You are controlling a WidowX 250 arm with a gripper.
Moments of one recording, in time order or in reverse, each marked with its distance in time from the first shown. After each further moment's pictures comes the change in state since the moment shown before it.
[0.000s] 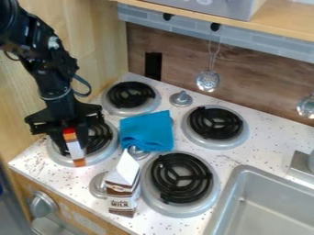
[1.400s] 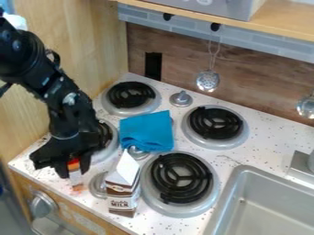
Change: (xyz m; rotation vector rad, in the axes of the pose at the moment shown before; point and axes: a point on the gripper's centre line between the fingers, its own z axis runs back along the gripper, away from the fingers) arm -0.022 0.008 -0.034 0.116 -0.130 0.267
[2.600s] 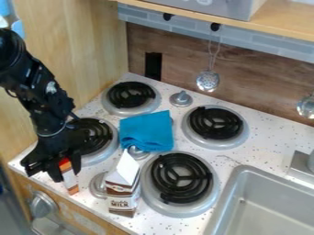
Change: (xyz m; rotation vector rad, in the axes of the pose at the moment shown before) arm 0.006 0.015 -0.013 -0.018 0.139 0.191
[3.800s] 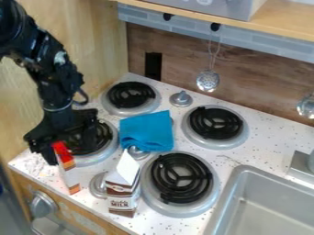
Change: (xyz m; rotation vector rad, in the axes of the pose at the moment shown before) arm 0.002 -0.019 0.039 0.003 -0.032 -0.079
